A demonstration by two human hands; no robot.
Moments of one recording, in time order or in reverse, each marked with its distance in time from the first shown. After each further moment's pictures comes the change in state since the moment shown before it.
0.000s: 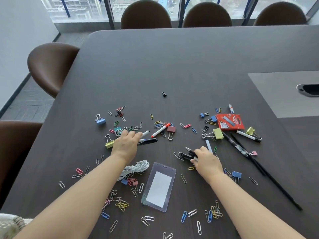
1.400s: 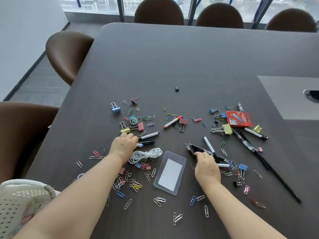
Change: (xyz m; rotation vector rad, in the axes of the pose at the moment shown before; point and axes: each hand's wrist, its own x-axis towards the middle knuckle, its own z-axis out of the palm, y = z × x) left_hand -0.047 -0.051 0.022 0.146 -0.075 0.016; right_hand -0.043 -0.029 0.053 -0.017 0.199 0.006
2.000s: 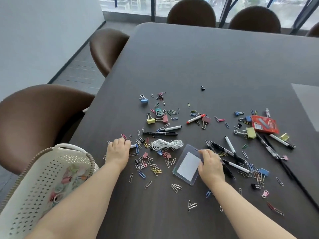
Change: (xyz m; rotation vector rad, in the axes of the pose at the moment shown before) left_hand -0.105 -0.040 0.024 -0.024 -0.017 -0.371; right_hand -0.020 -0.036 0.003 0.126 -0.068 -0.133
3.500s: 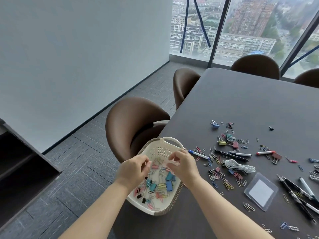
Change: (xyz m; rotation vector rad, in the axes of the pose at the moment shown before) left_hand -0.203 -0.201 -0.027 -0.622 0.500 -0.070; right_hand -0.120 -0.324 0.037 0.423 -0.189 -0.566
